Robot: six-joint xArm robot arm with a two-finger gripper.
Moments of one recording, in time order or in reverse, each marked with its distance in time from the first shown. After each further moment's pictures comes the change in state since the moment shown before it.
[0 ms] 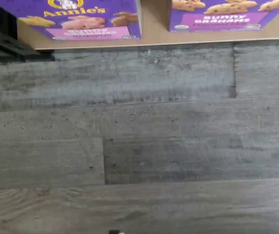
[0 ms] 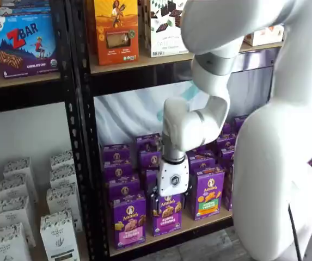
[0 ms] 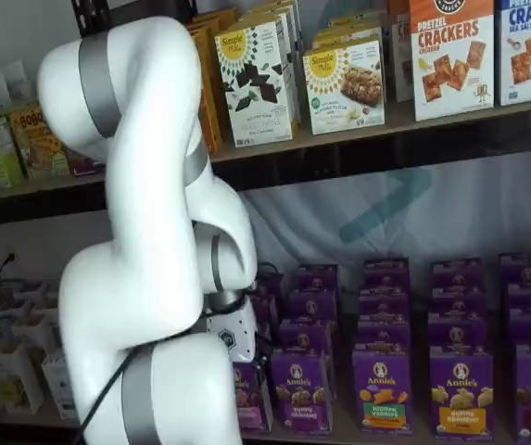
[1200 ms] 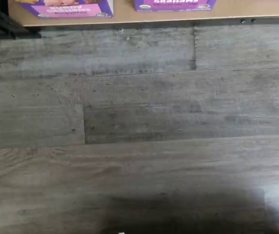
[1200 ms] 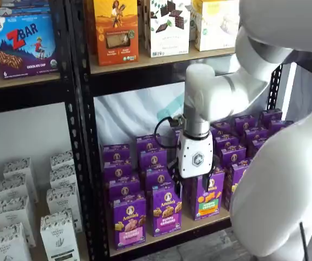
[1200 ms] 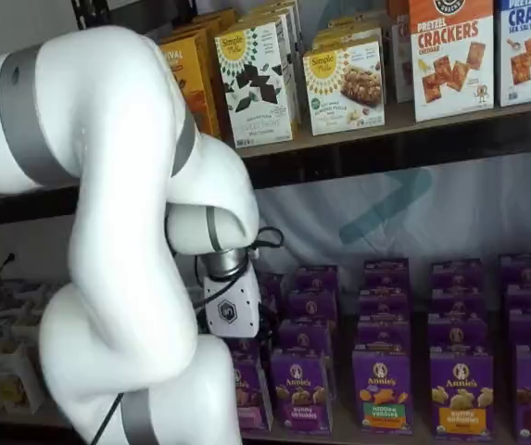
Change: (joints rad) arm -0.106 -0.527 0.196 -0.068 0.349 -0.029
